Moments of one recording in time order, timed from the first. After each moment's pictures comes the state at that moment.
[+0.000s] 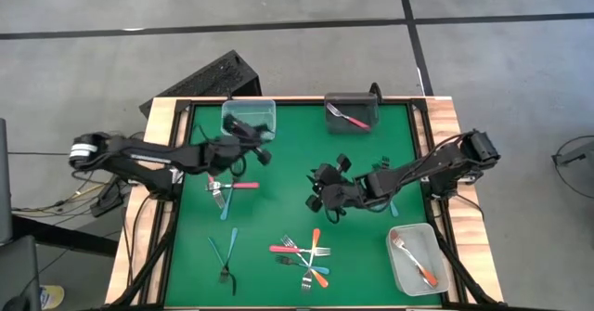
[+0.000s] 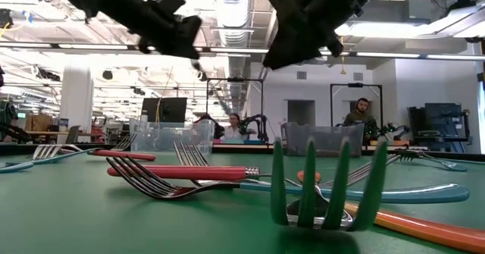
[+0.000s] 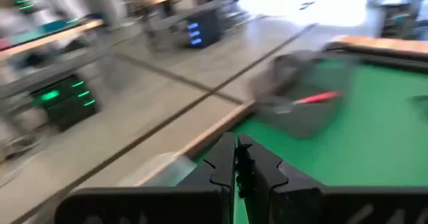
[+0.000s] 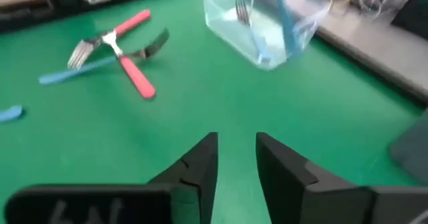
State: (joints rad) left arm 0.13 1.22 0.65 0.26 -0.77 -0.05; right arm 0.26 1.63 1.07 -0.19 0.75 0.55
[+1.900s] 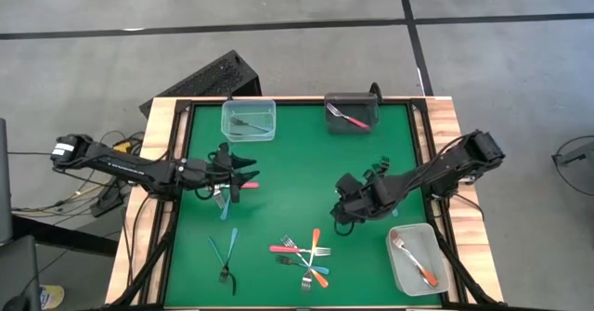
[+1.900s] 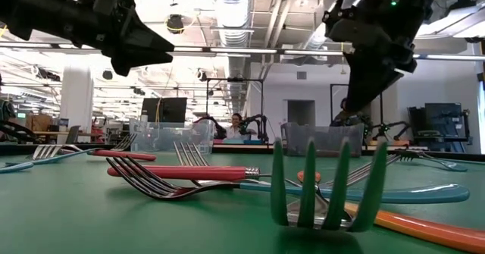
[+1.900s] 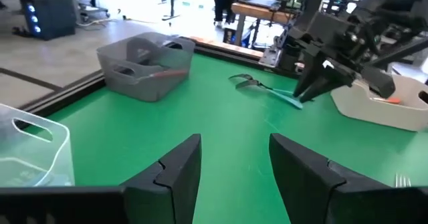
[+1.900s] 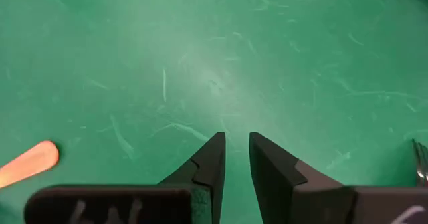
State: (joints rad) left arm -0.10 0.90 0.28 0.41 -0.42 -0.25; right arm 0.34 1.60 1.06 -0.79 0.50 1.02
